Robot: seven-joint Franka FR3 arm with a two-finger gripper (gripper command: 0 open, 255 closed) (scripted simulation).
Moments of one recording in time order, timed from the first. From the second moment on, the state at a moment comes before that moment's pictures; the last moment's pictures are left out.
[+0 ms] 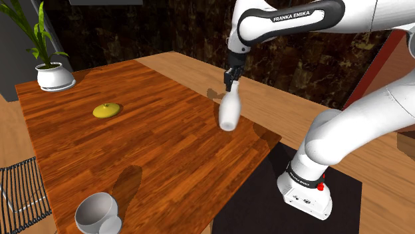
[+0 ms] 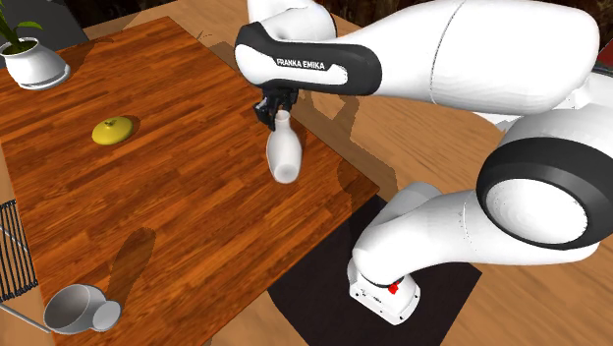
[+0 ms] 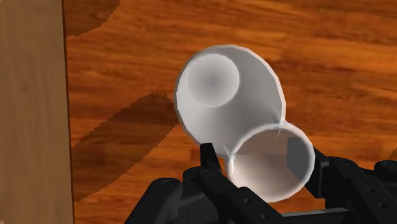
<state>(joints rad) 0.02 -0.52 -0.06 -2.37 -0.02 1.91 -0.11</state>
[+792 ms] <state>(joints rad) 0.02 -0.52 -0.06 -2.21 -0.02 1.74 -0.11</state>
